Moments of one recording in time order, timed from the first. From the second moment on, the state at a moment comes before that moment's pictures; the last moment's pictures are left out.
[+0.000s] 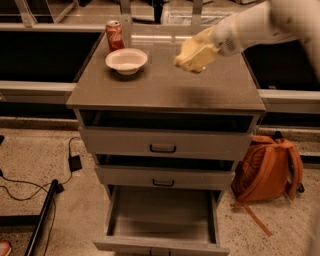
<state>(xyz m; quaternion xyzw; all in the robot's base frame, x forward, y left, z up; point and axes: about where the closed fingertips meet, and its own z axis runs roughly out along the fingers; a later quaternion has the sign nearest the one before) 0.709 -0.098 0.933 -0.52 0.70 0.21 0.44</state>
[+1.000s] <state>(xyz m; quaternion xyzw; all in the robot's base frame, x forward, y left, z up) 0.632 -0.135 0.973 -0.49 0.71 0.15 0.48</state>
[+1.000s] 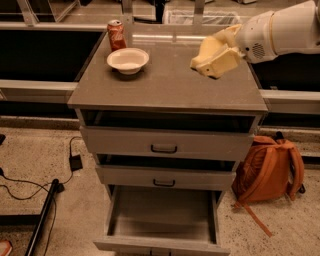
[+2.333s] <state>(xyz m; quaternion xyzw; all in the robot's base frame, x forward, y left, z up) 0.494 -0.063 0.824 -0.57 0.65 0.26 0.42</state>
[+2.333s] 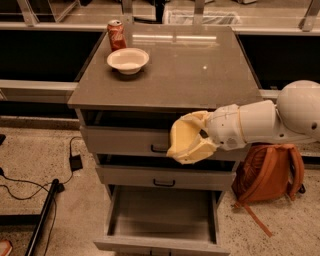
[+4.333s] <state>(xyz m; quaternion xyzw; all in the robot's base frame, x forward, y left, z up) 0.490 -0.036 0.555 -0.57 0.68 0.23 0.41</state>
